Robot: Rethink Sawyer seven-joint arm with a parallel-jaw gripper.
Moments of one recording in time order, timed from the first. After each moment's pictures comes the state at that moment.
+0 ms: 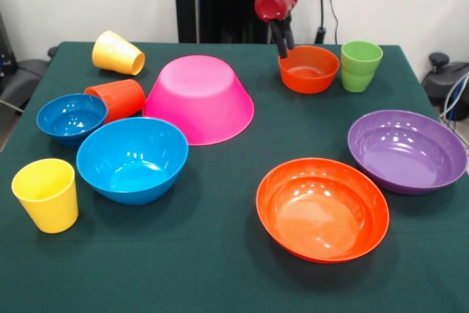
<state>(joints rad) 0.50 -0.07 -0.80 1.74 -1.06 -1.01 2.16</state>
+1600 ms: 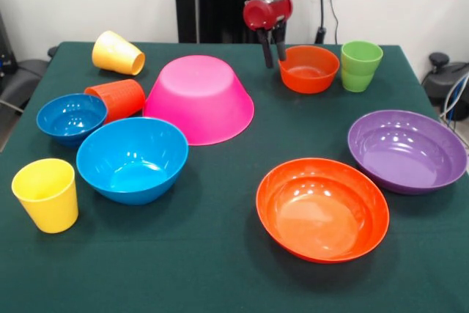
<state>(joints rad) 0.45 -0.02 -0.80 1.76 -0.90 -1.02 2.16</state>
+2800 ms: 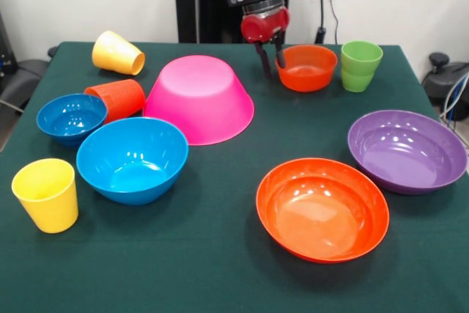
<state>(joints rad) 0.44 0.16 -0.81 1.76 -0.80 -1.18 2.16</state>
